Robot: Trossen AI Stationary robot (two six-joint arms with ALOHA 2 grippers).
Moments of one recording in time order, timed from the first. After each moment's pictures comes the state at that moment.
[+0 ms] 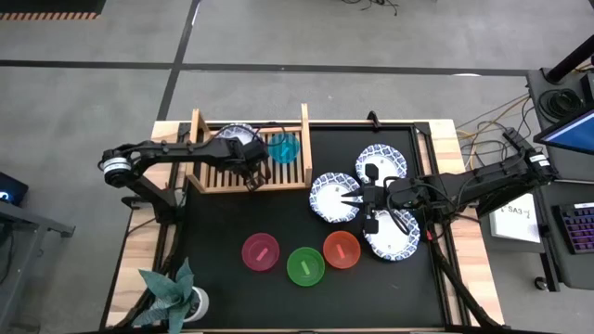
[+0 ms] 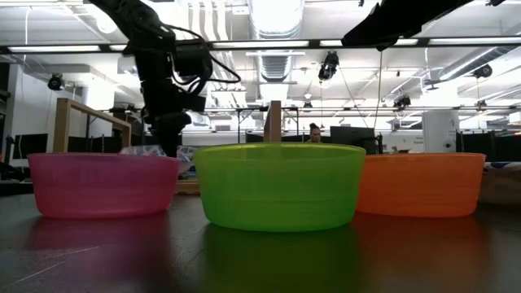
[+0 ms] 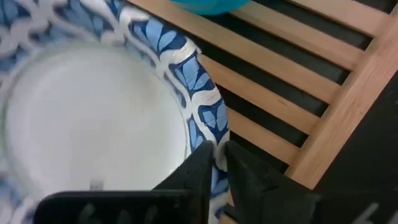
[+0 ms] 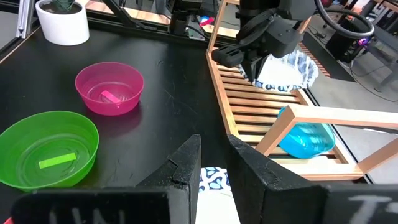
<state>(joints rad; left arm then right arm) 0.38 1.52 0.96 -0.71 -0.30 -0.12 0.20 1.02 0.70 -0.08 0.29 -0.10</state>
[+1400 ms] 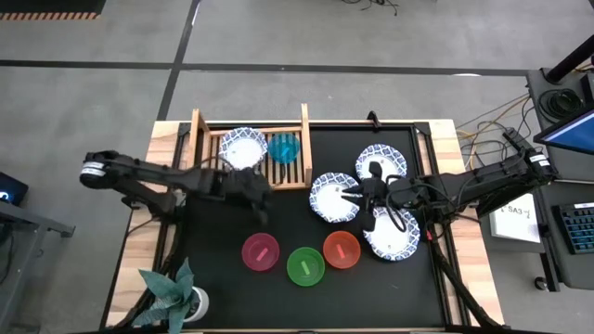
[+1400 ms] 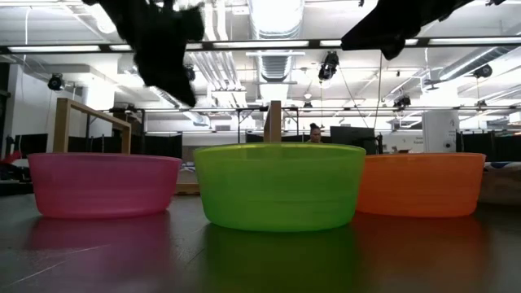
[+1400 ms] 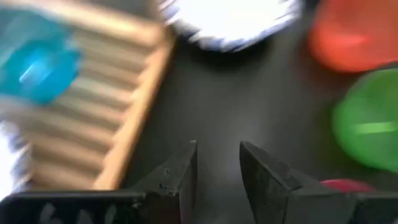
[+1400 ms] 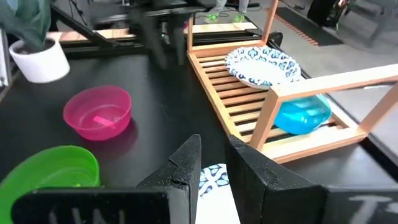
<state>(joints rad) -0.09 1.33 0.95 -0.53 -0.22 -0.36 0.20 1.02 0.70 -0.08 0.37 0.14</state>
